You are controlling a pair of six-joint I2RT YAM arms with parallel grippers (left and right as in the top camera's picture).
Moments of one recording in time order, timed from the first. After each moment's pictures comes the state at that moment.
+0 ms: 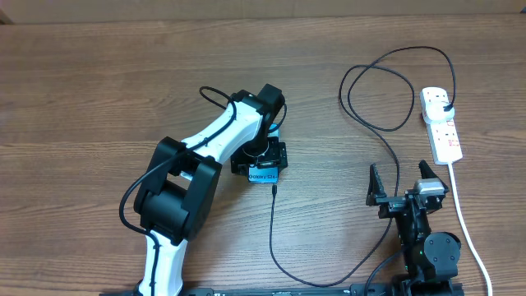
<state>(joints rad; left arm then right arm) -0.53 2.15 1.52 -1.05 0.18 -0.60 0.08 0.01 0.02 -0.03 0.01 -0.01</state>
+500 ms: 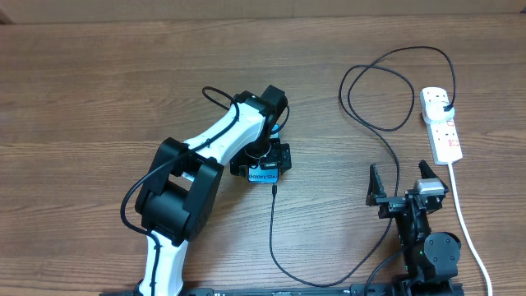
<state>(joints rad) -0.54 2.15 1.53 -1.05 0.18 -0.60 0.08 0.01 0.02 -0.03 0.01 -0.01</state>
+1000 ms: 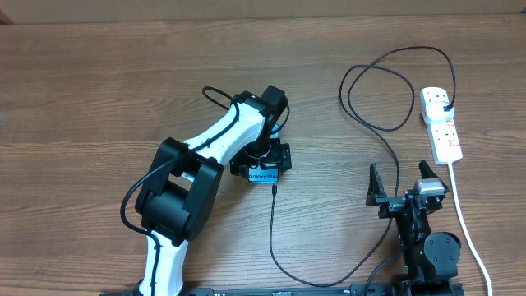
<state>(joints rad) -0.54 2.15 1.53 -1.05 0.18 -0.60 0.08 0.01 0.02 -0.03 0.01 -0.01</state>
